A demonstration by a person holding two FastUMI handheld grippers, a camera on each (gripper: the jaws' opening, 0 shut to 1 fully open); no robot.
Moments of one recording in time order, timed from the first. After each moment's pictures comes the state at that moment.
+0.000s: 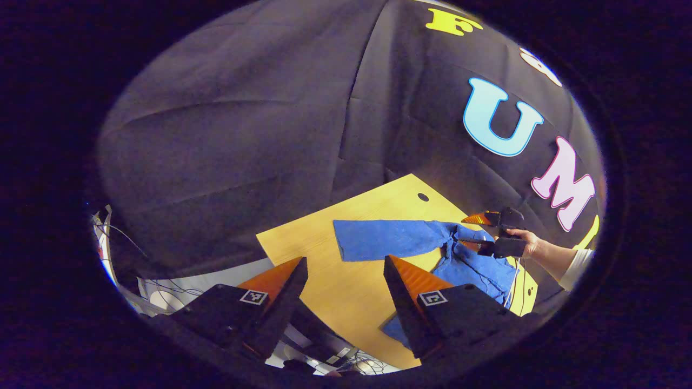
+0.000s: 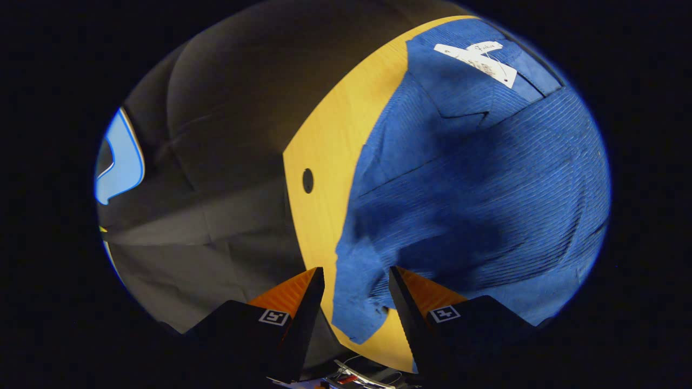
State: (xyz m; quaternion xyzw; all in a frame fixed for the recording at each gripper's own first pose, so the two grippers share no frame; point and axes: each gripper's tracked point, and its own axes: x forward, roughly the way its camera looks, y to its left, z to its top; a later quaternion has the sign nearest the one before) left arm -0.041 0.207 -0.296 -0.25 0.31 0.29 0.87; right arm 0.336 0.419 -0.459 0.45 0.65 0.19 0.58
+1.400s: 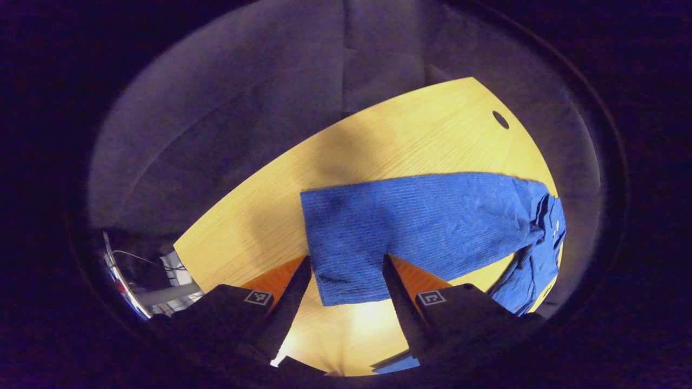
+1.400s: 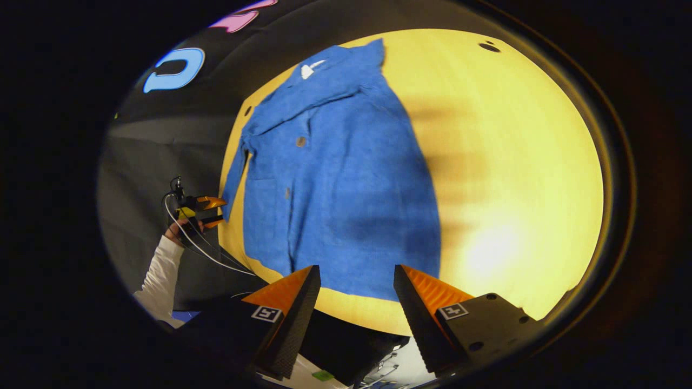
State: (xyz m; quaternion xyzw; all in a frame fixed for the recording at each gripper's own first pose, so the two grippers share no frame) left arm 0.122 0.286 -0.464 -0.28 0.63 0.26 0.68; right arm 0.010 -0.001 -0.435 0.24 0.69 0.17 0.66
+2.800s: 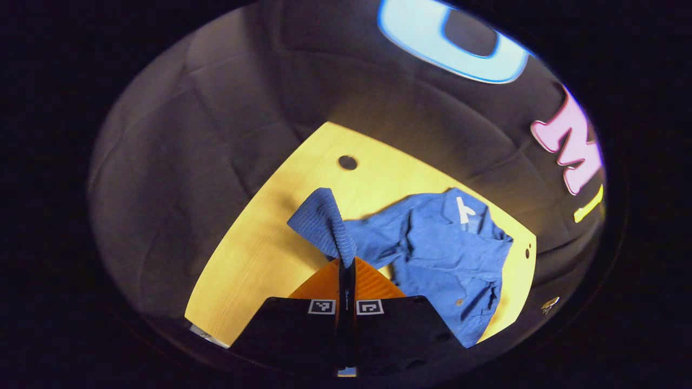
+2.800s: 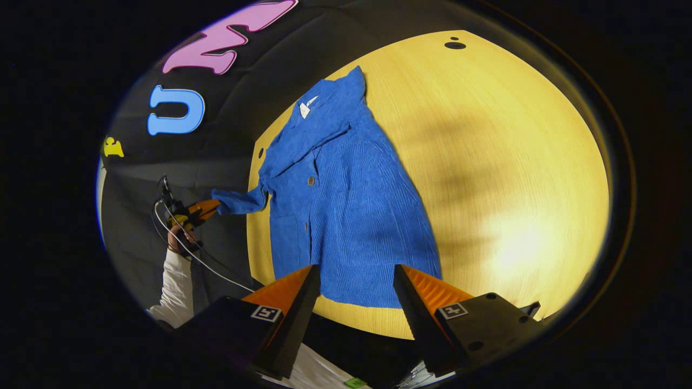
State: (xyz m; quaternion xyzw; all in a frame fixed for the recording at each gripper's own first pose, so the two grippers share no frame) left arm 0.301 0.167 -0.285 -0.14 0.51 0.08 0.85; right arm 0.046 -0.024 -0.405 0.34 0.63 0.16 0.68
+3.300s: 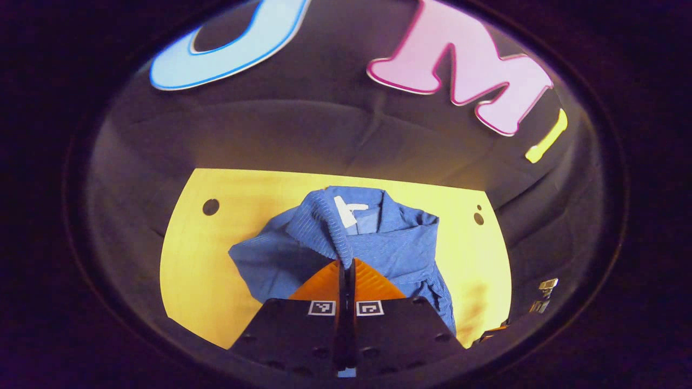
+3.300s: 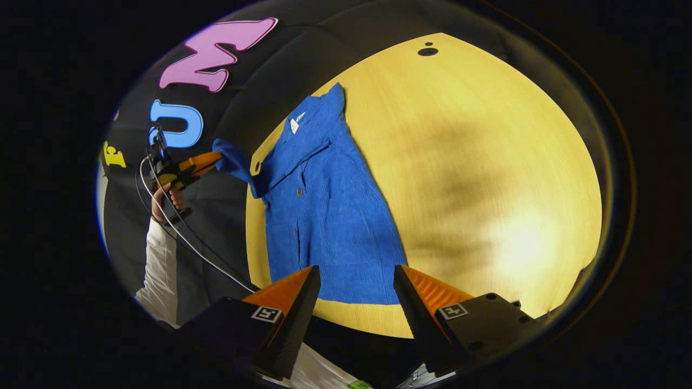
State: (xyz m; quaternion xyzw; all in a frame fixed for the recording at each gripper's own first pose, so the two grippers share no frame) left arm 0.399 -0.073 -0.275 -0.02 0.52 -0.10 0.85; right arm 0.036 -0.080 -0.406 0.36 0.61 0.13 0.69
